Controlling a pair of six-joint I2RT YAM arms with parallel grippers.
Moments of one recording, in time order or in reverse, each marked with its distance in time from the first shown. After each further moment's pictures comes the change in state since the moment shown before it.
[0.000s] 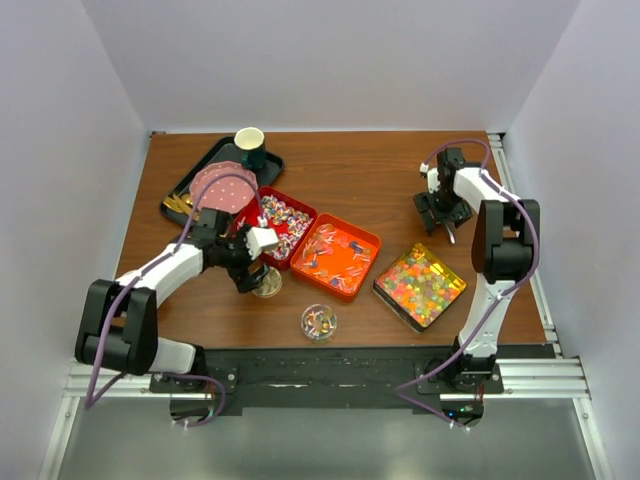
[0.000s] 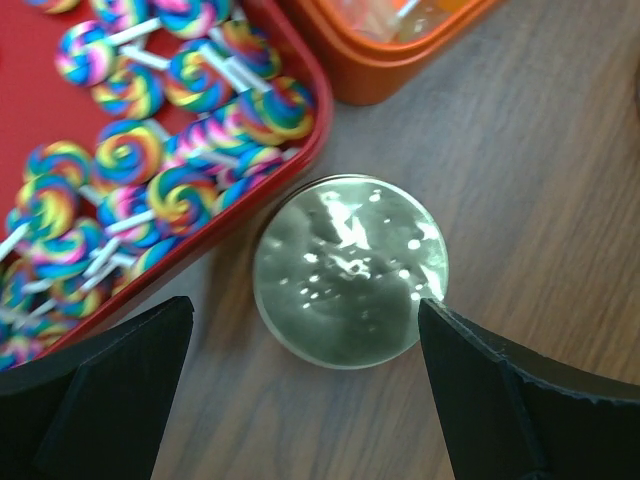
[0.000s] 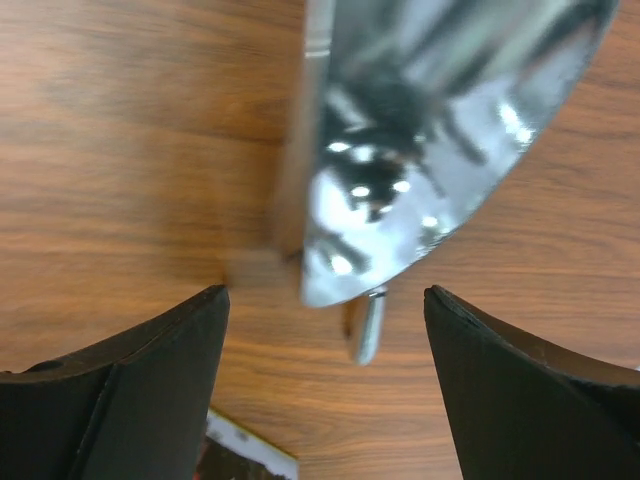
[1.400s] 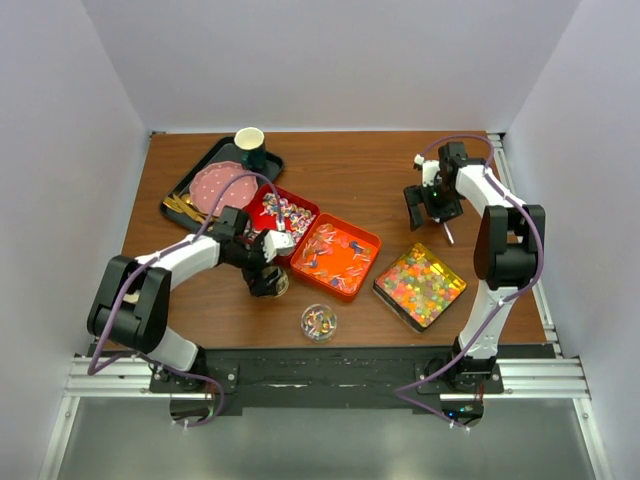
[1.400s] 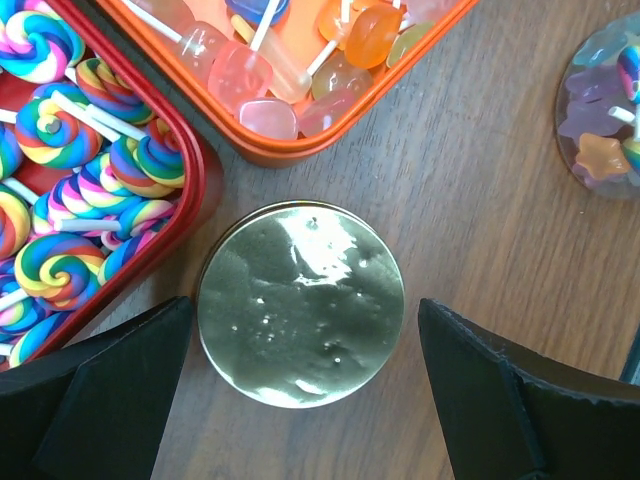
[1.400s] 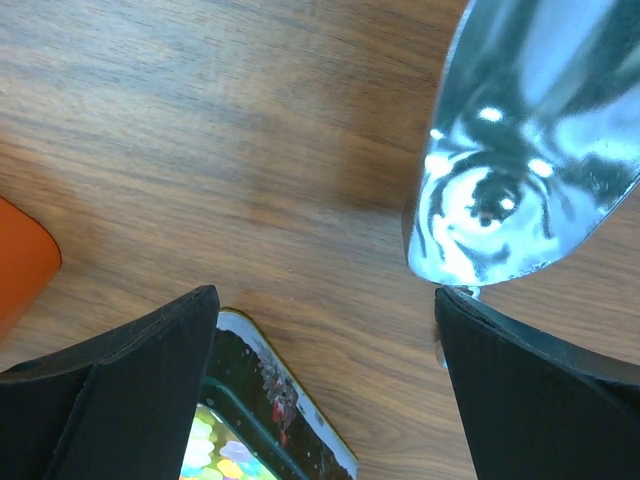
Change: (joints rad) left arm -0.113 0.137 0.067 -0.025 0.064 -0.033; right arm 0.009 -0.066 0.008 -0.032 -0.257 0.011
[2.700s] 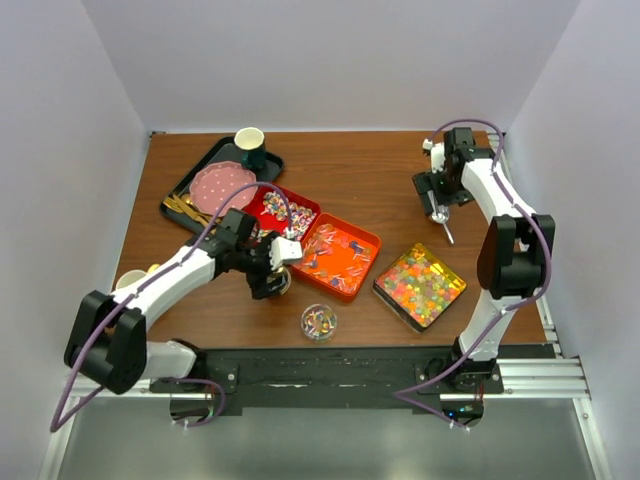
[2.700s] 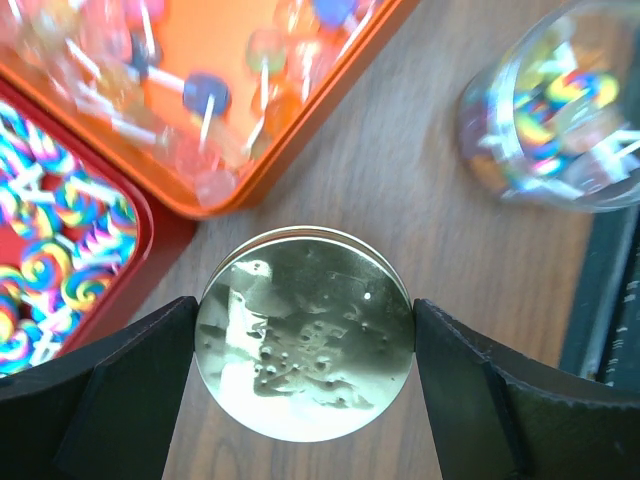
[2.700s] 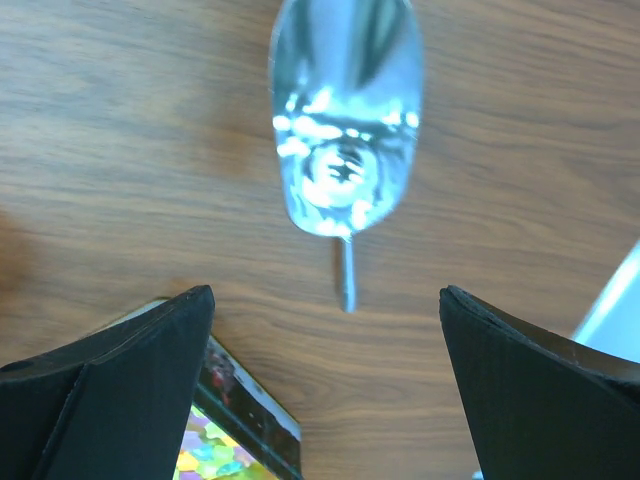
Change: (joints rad) left arm -0.136 -0.212 0.007 -0.096 -0.082 0.013; right arm 0.012 -0.082 0.069 -0.025 0.216 -0.014
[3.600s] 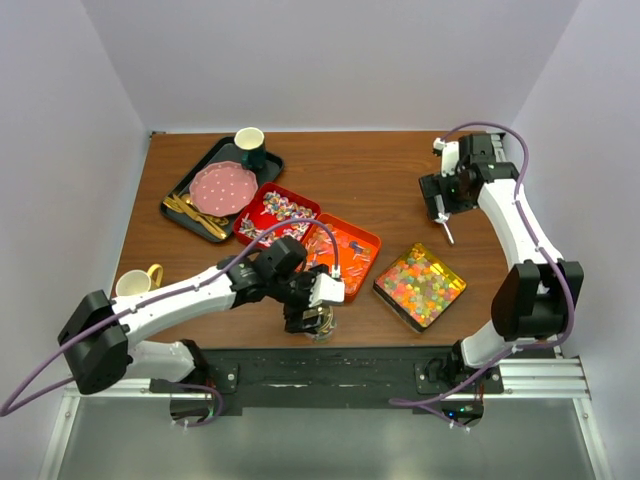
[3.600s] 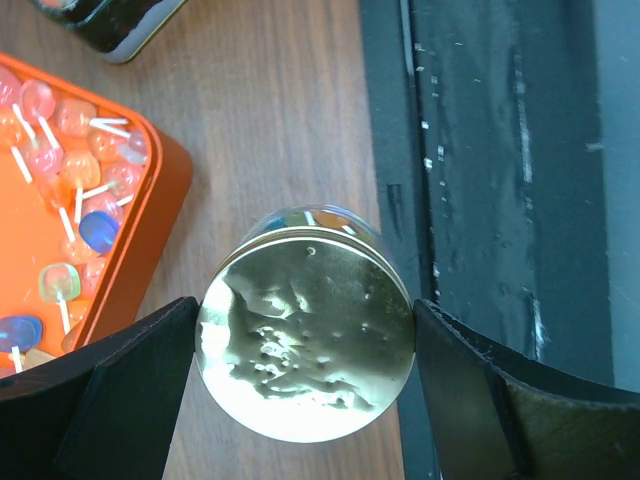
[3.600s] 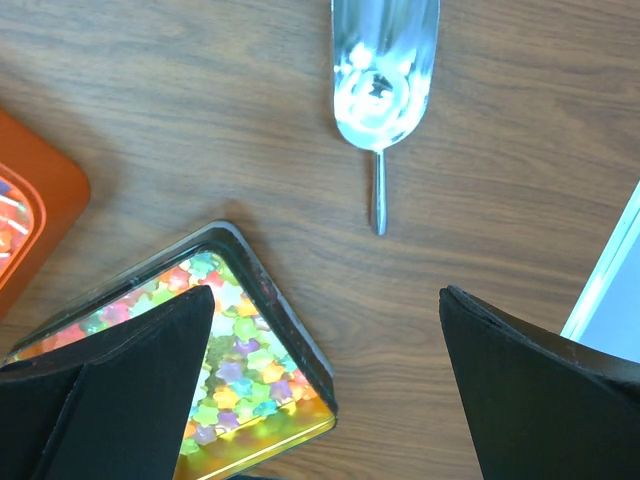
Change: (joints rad) left arm -0.473 -0.043 0.039 0.073 -0.024 -0.251; right arm 0.001 -0.313 -0.174 -0.008 -0.071 0.035
